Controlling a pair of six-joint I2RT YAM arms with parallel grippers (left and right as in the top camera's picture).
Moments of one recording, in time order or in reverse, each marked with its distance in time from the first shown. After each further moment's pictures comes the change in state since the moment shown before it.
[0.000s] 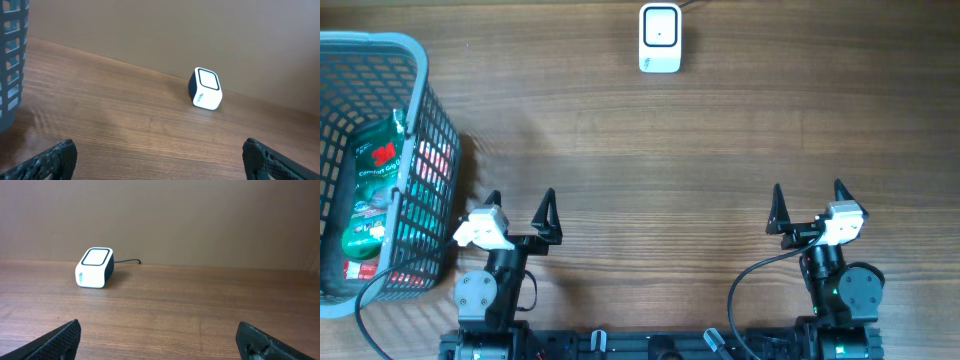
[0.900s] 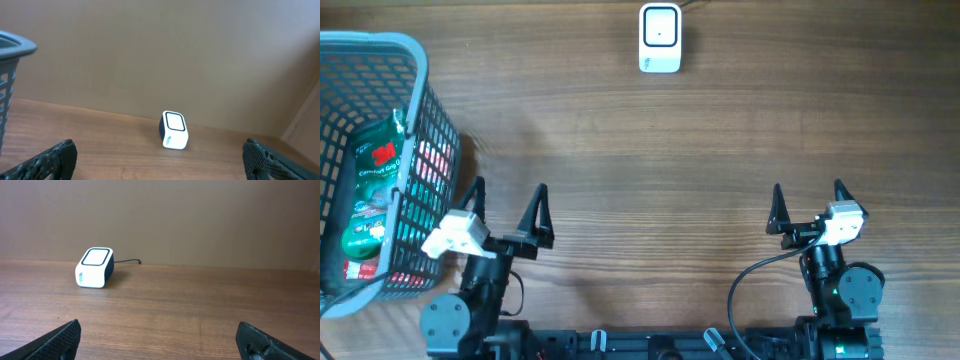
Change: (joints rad) left arm 0.000 0.064 0.284 -0.030 0.072 0.005; right arm 0.000 0.000 0.000 0.000 0.000 0.000
